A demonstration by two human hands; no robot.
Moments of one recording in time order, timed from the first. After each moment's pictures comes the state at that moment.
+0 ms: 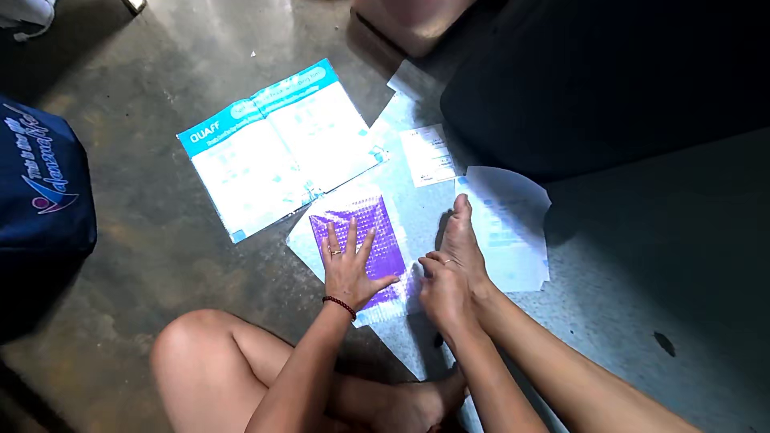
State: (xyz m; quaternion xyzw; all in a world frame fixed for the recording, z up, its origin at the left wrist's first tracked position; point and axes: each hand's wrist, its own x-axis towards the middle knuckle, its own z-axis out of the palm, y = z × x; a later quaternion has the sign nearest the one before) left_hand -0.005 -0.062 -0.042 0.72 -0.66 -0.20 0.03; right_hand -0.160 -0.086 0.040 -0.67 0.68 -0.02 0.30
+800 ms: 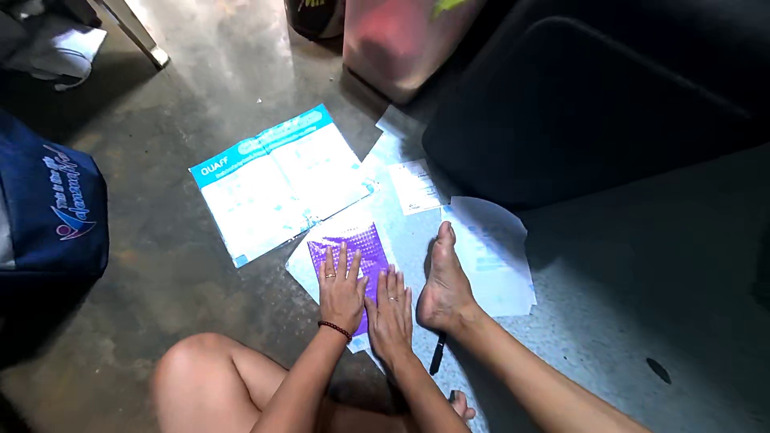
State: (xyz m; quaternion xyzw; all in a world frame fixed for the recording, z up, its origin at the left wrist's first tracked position) left_hand -0.001 -0.062 -0.042 0.72 -0.65 -0.19 0.13; right_hand -0.124 -0.042 -0.052 -0.75 0.62 -0.10 0.21
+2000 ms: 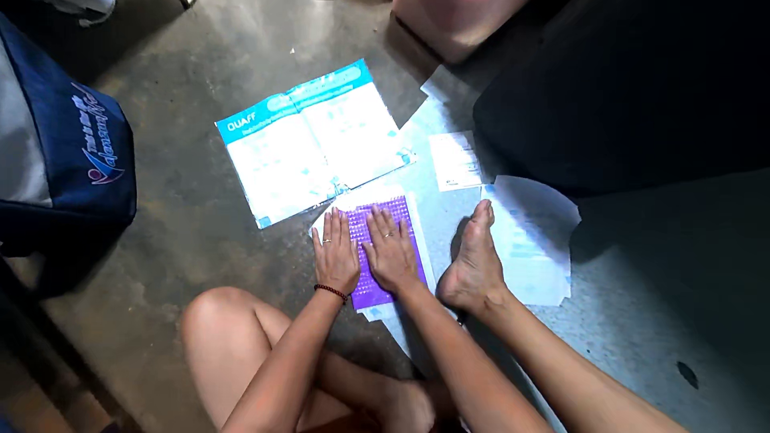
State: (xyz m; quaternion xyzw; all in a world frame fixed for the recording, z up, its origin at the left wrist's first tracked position) left_hand 0.037 -0.054 -0.051 0.78 -0.60 -0.15 0.14; right_hand -0.092 -0.109 -0.066 -0.88 0.43 -0.11 0.15
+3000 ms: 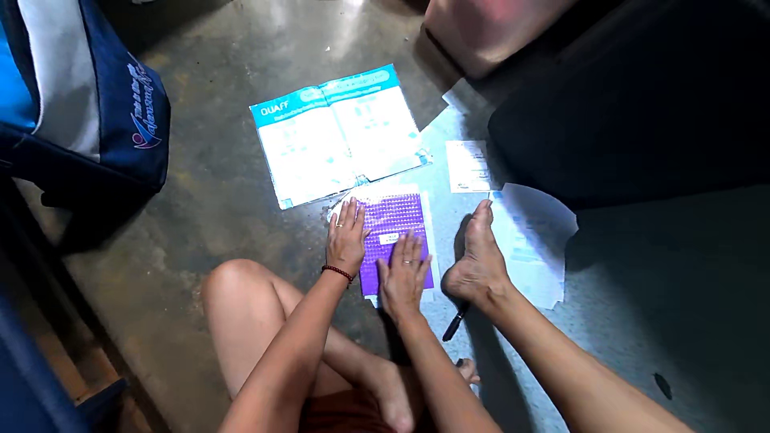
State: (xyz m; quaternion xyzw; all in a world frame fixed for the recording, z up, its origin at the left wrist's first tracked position) left_hand 0.052 -0.054 -0.054 0.74 -0.60 -0.18 0.23; right_hand -0.093 -0.039 -0.043 -0.80 0.58 -0.07 0.14
